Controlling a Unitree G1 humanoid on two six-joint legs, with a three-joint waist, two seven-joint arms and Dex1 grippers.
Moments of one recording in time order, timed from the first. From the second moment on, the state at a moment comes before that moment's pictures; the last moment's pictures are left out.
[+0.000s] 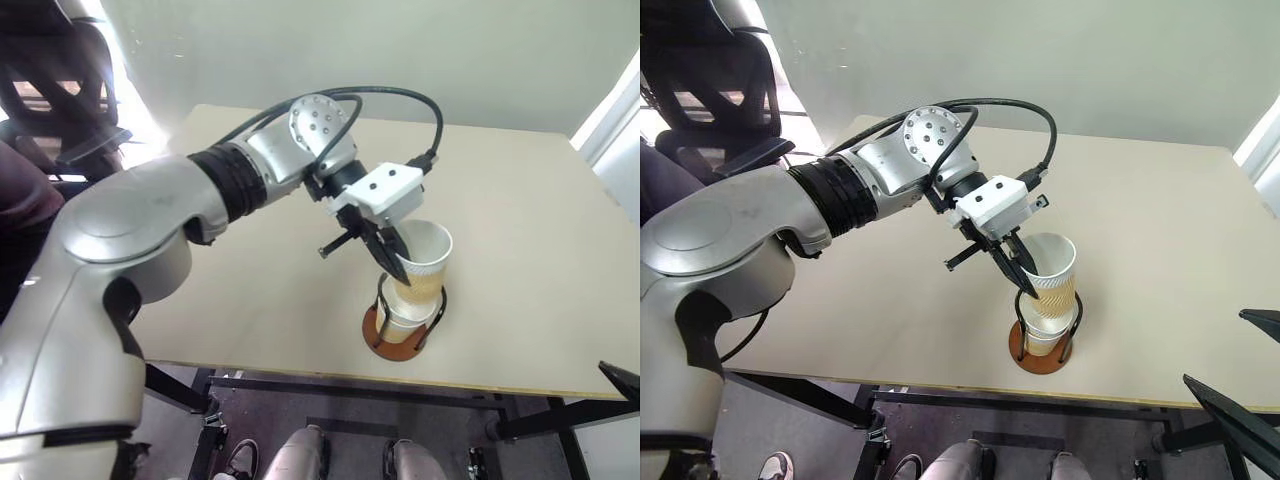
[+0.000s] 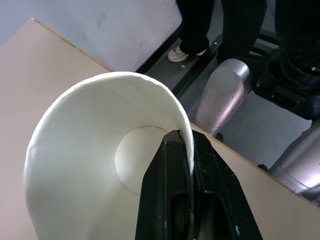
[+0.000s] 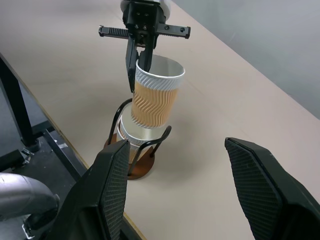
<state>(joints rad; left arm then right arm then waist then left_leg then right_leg) -1.79 0.56 -1.56 0.68 -1.17 -0.45 -1.59 1.49 -0.56 -2.02 -1.05 1.72 0.21 0.83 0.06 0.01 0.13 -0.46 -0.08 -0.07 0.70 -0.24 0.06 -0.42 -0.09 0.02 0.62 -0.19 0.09</state>
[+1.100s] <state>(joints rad) -1.79 0.60 -1.56 0.60 -1.19 -0.42 -1.59 1.51 -0.54 -2.04 -1.05 1.74 0.21 0.85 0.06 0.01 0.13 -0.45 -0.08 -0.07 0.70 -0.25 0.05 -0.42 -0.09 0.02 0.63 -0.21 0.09</state>
